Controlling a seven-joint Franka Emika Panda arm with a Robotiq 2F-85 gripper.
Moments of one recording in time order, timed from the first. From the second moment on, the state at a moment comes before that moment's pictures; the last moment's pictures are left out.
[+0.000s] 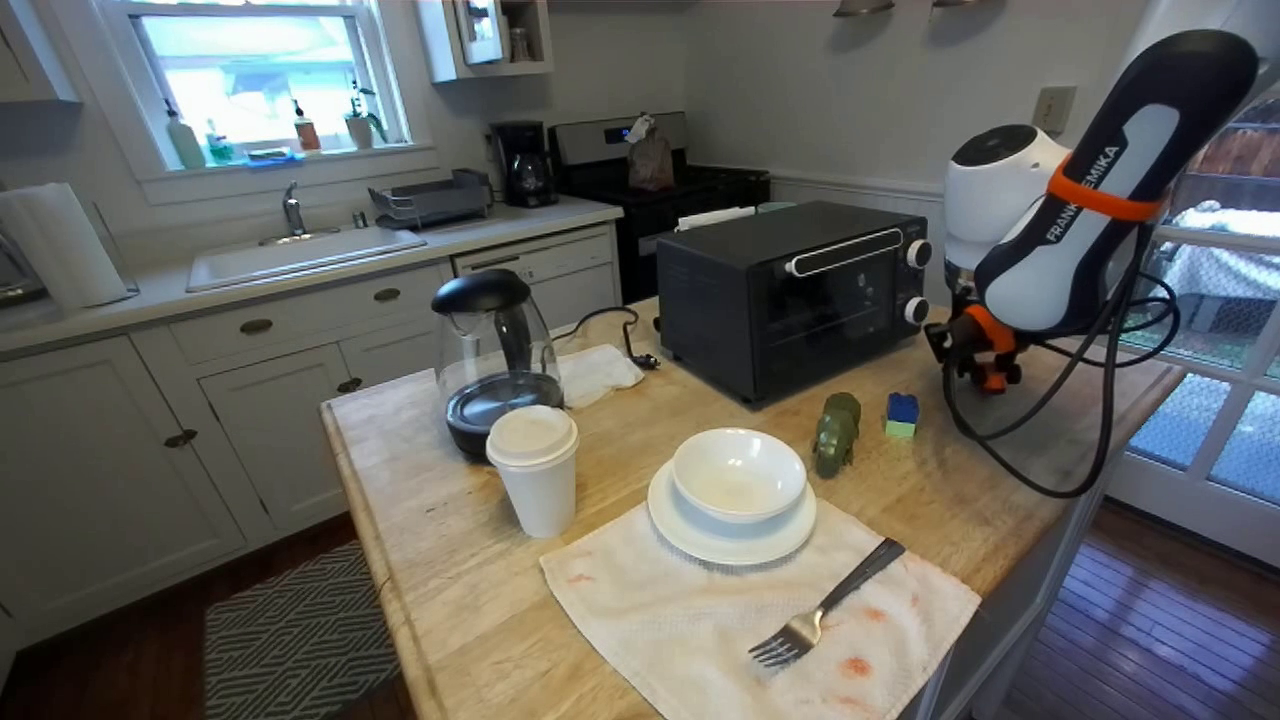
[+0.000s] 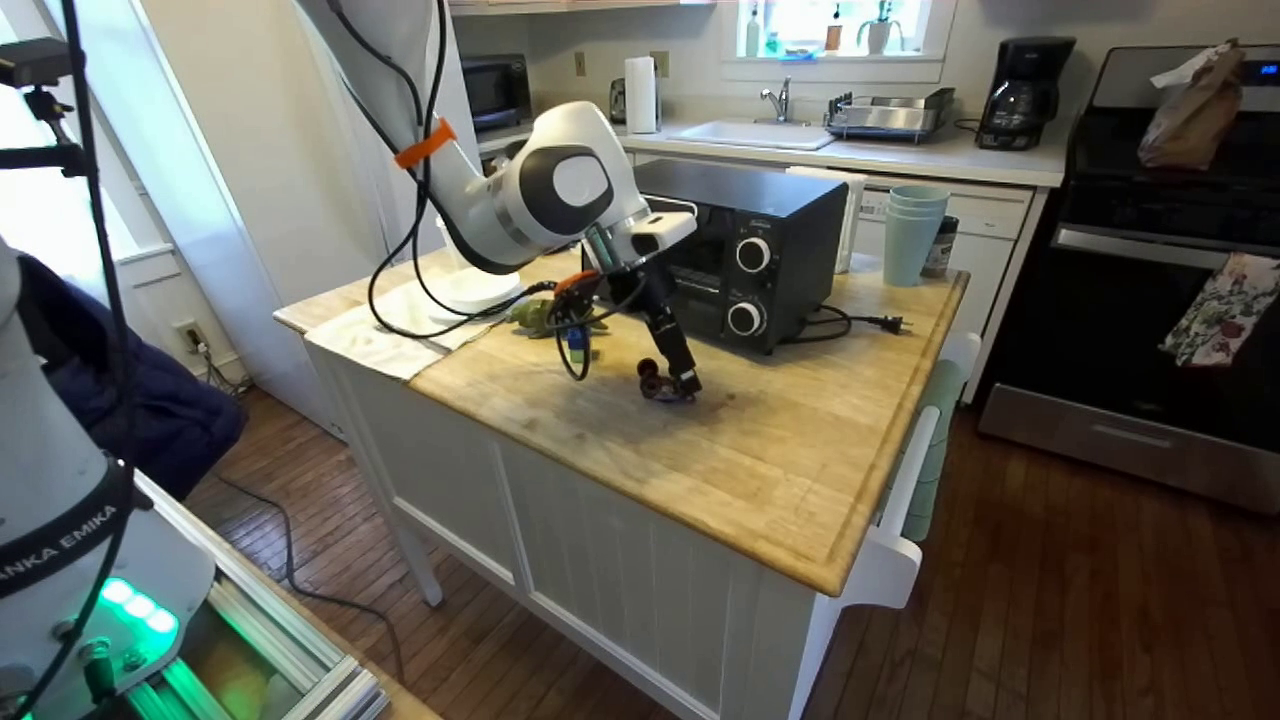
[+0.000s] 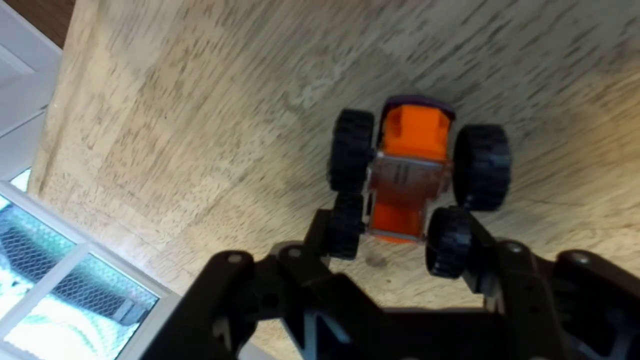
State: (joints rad) arm 0.27 0.59 -0.71 -2.20 -0.29 2.83 0.81
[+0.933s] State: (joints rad) arm -0.11 0.50 -0.37 -2.13 -0.04 2.71 0.46
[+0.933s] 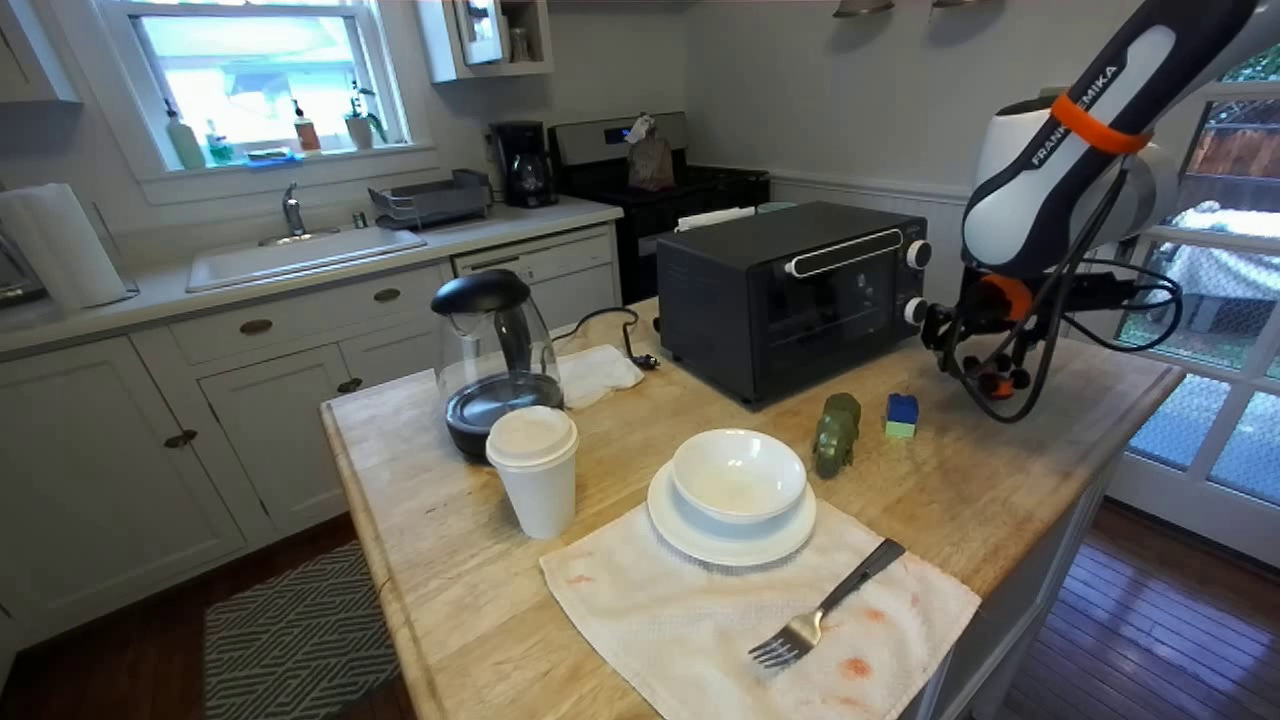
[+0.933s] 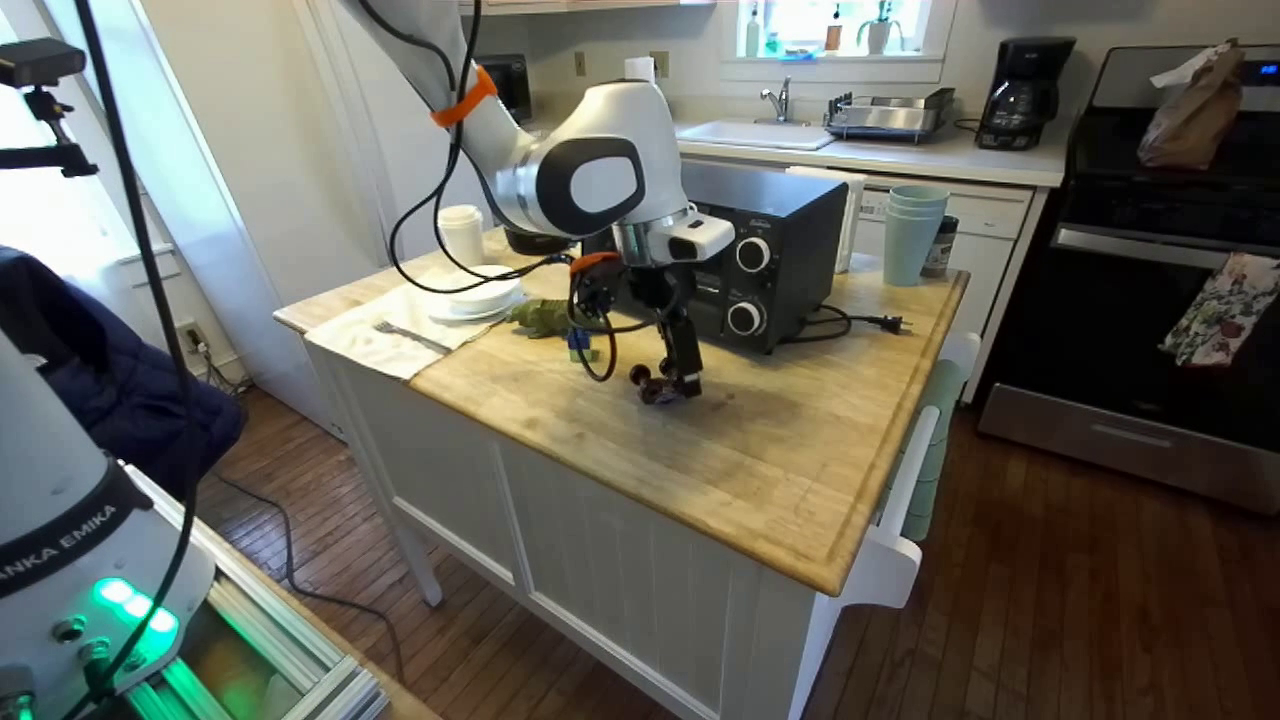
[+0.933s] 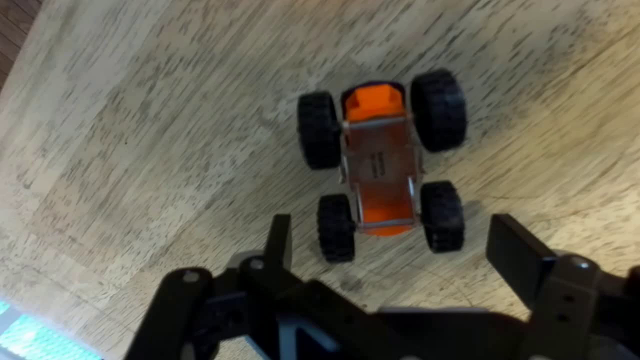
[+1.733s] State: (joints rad) arm -0.29 0.51 -0.24 -2.00 0.11 2.47 0.18
